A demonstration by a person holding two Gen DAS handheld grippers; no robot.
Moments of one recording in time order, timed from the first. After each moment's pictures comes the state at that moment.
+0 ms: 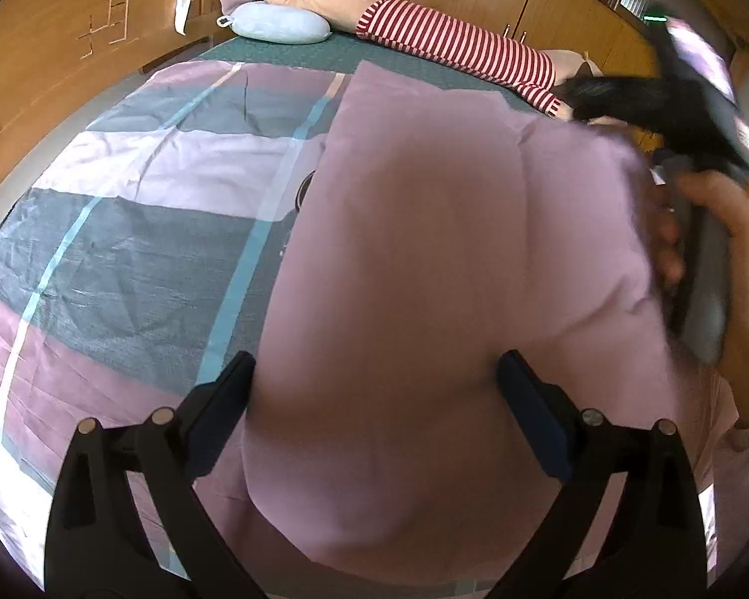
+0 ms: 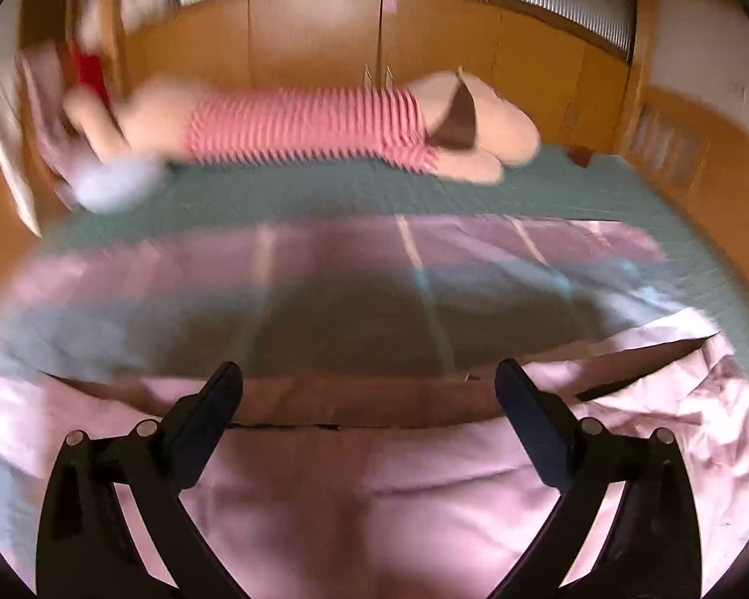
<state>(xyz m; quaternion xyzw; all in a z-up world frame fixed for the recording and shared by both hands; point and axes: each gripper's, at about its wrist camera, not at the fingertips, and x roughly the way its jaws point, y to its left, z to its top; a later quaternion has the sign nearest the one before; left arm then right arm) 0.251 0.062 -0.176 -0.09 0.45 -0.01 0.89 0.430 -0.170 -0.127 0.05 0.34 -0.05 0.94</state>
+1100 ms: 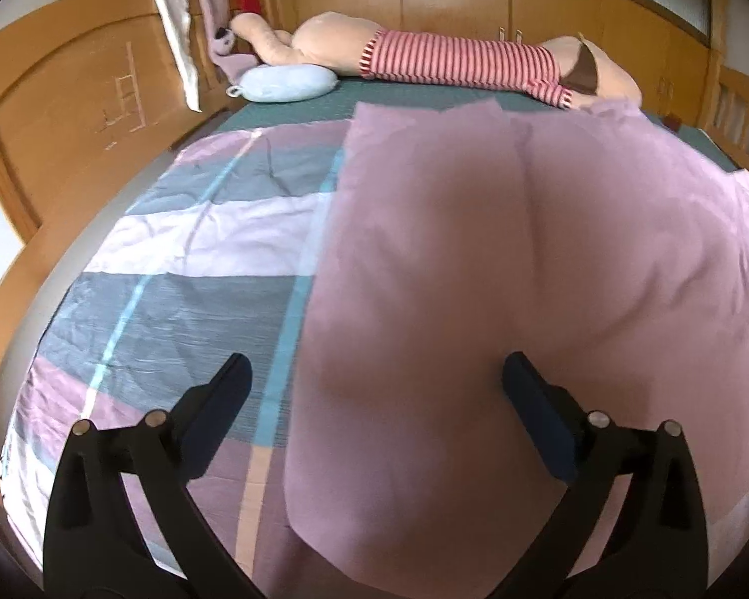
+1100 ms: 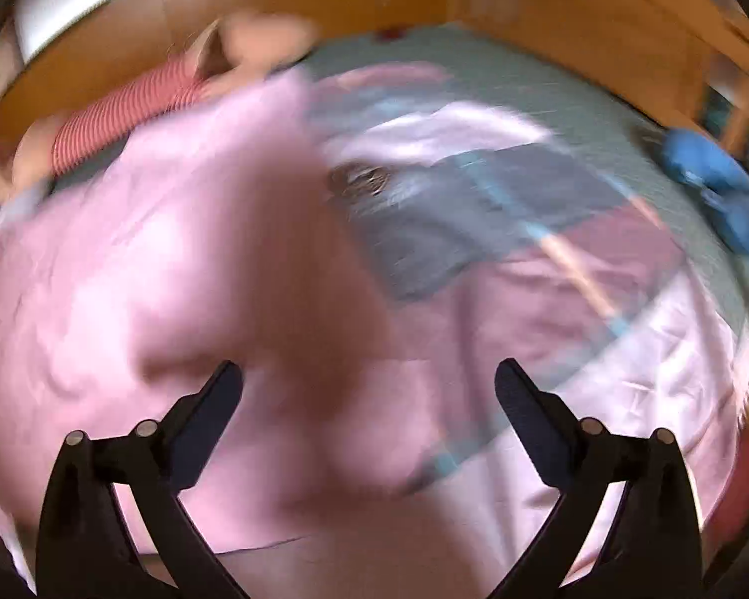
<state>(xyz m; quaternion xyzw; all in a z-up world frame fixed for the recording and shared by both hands) 0.243 0.038 -0.161 0.03 0.39 0.05 0.92 0.206 -0.420 -0.177 0.17 0.41 -0.20 0.87</state>
